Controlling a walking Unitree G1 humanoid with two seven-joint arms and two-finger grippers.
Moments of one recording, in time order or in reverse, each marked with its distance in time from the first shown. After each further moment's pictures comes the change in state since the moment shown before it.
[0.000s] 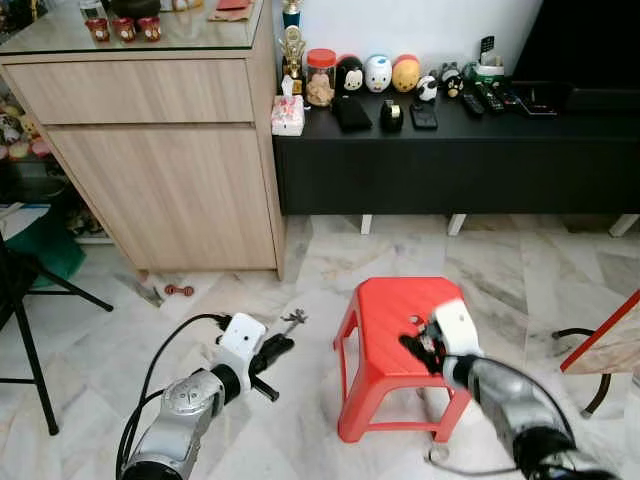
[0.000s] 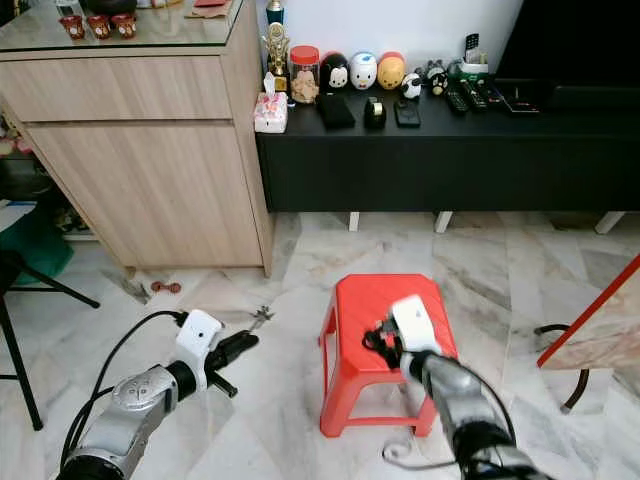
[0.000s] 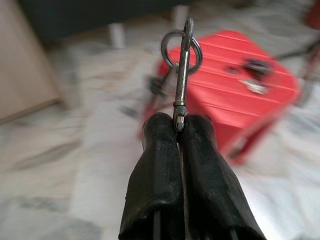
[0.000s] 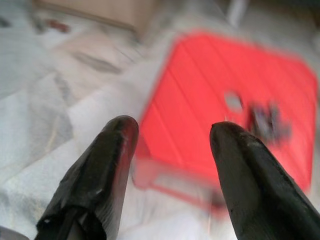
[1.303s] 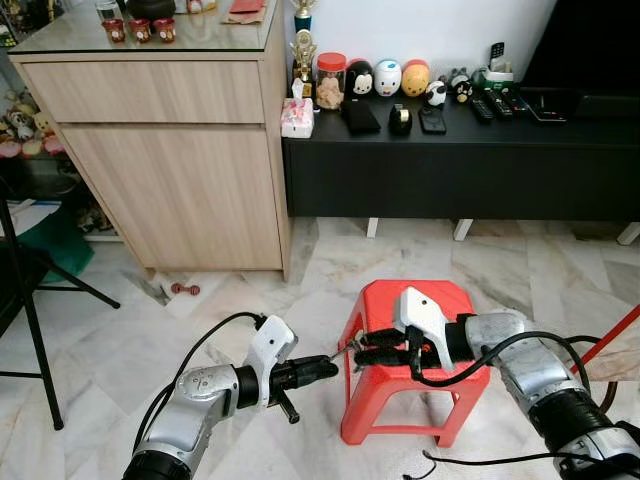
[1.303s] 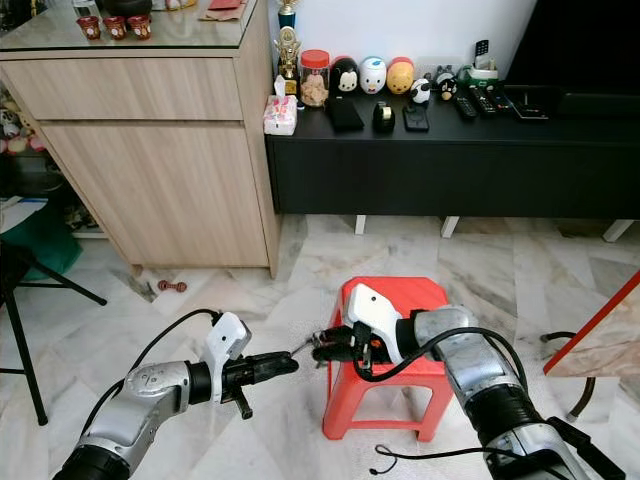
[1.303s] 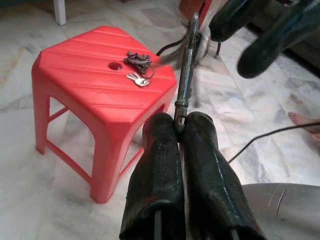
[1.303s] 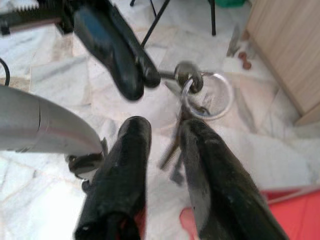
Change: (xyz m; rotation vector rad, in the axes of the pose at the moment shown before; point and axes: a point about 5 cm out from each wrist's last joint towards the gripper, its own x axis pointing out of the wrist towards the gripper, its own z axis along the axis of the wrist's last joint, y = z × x) left arm 0.002 -0.037 0.020 -0.034 0.045 -0.539; right arm -0.028 0.037 0.089 -0.557 -0.020 0.888
